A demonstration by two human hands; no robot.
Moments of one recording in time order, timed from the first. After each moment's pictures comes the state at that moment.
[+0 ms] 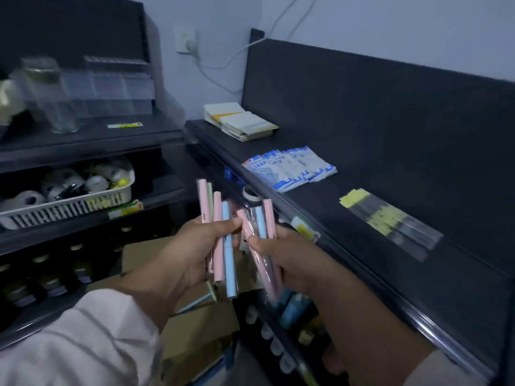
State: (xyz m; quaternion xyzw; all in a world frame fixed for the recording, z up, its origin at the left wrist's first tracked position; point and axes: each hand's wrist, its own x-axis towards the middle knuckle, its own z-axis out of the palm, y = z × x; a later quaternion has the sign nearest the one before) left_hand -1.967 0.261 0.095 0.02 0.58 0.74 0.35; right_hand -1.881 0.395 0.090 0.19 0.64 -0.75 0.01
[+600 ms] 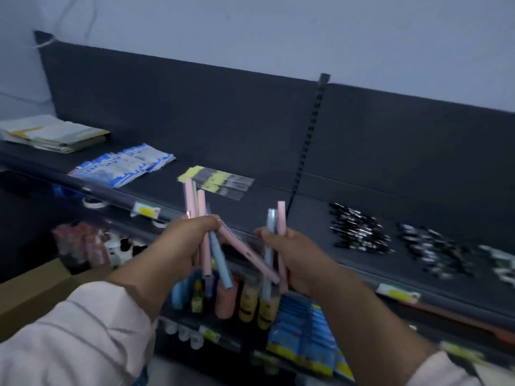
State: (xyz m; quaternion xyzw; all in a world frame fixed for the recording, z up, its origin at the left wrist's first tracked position) left_hand -1.725 0.360 0.119 0.22 0.60 0.62 0.45; right_hand -1.551 0.426 0.110 0.45 0.56 -0.65 -0.25
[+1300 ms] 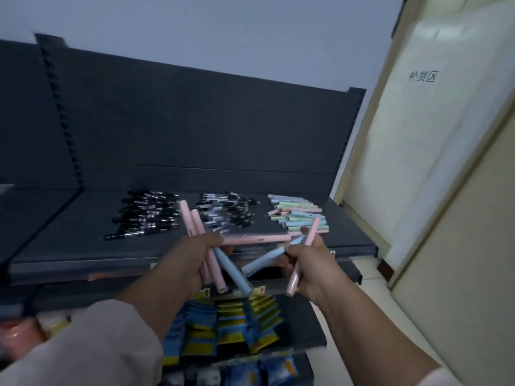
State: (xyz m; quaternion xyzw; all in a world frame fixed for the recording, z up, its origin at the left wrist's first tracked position) left_hand -1.267 0.466 0.109 0.28 0.52 0.46 0.66; right_hand -1.076 0.440 0.113 0.56 0.29 -0.55 -0.55
